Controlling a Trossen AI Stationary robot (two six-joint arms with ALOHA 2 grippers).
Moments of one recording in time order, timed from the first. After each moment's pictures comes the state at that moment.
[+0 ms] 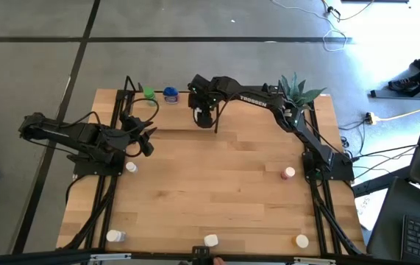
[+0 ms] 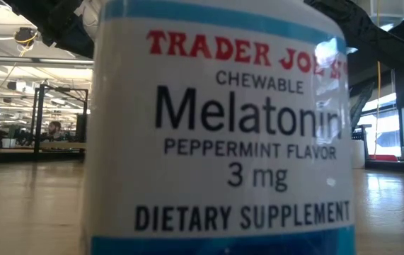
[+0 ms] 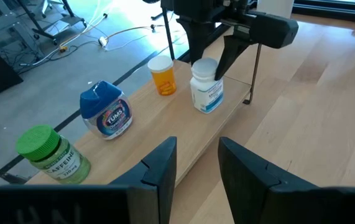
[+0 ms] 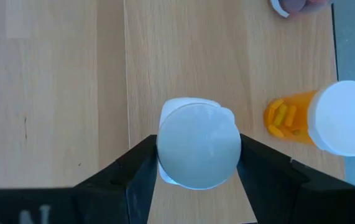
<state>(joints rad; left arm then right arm) -0.21 0.63 0.65 -0.56 -0.89 -0.33 -0.38 2.39 2.33 -1.06 -0.08 -0.35</state>
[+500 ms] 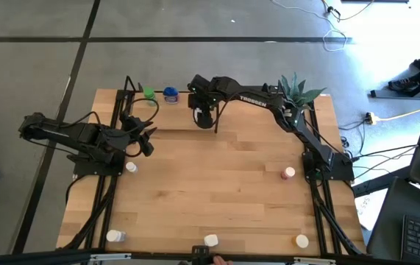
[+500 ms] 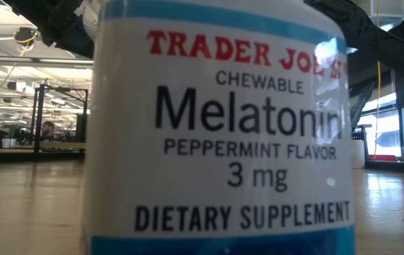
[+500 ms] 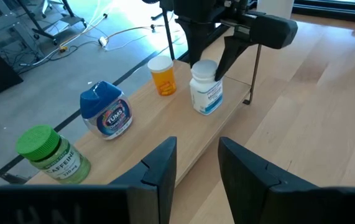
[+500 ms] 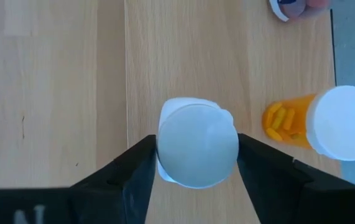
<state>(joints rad) -0.21 0.63 0.65 -0.56 -0.89 -0.33 -0.38 2.39 2.33 -1.05 -0.08 -0.37</state>
